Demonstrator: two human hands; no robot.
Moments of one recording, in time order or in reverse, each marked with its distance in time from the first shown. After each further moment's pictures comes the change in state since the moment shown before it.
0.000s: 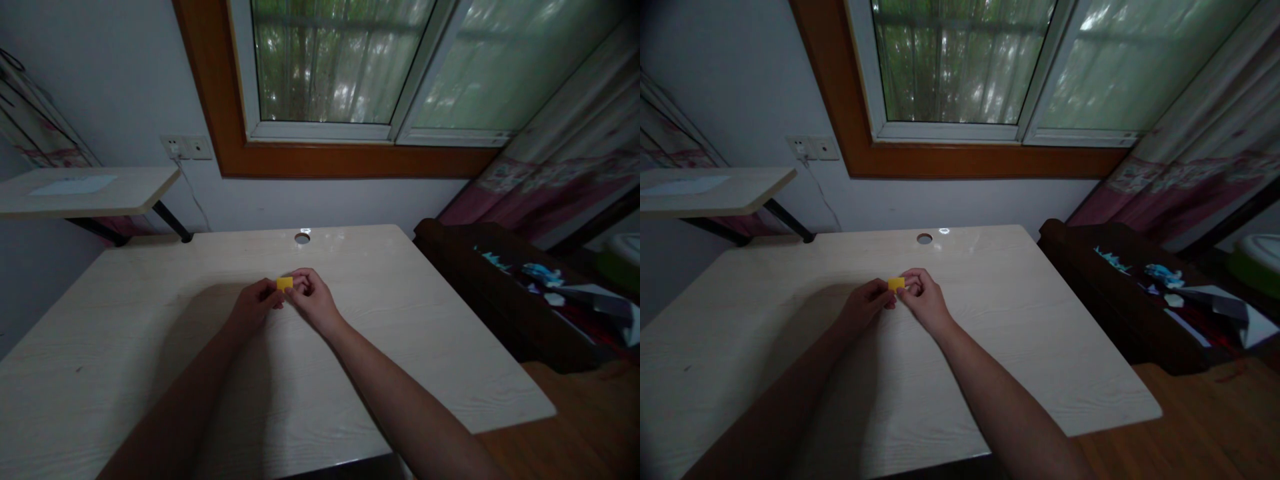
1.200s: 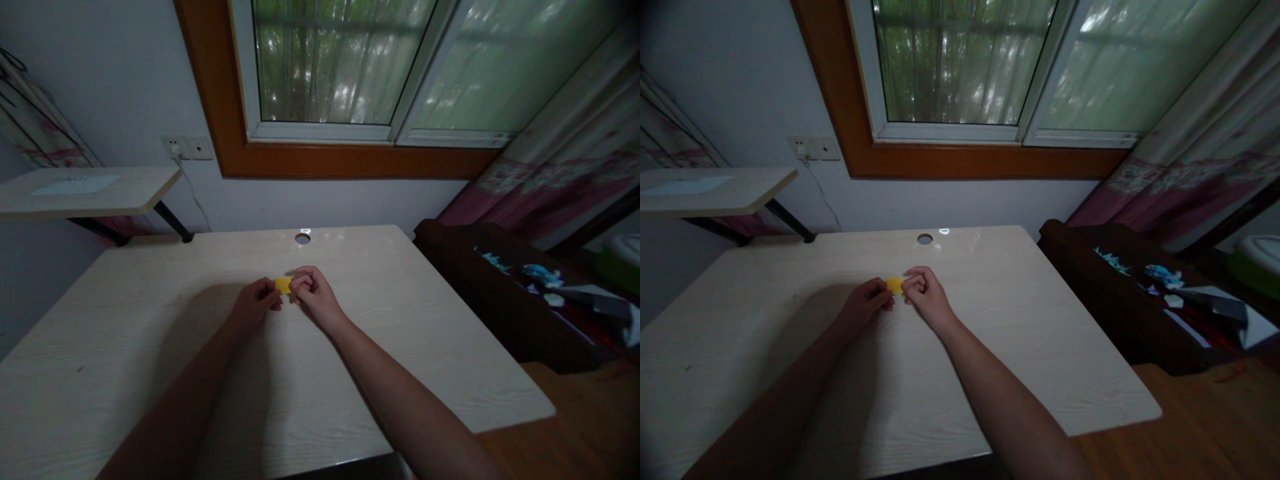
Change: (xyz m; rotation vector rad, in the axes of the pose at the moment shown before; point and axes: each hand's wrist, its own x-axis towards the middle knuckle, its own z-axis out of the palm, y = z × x) left_hand 0.001 -0.001 -0.002 -0.109 -0.024 -0.036; right_hand 0.004 -0.002 -0.003 0.253 -0.036 0.074
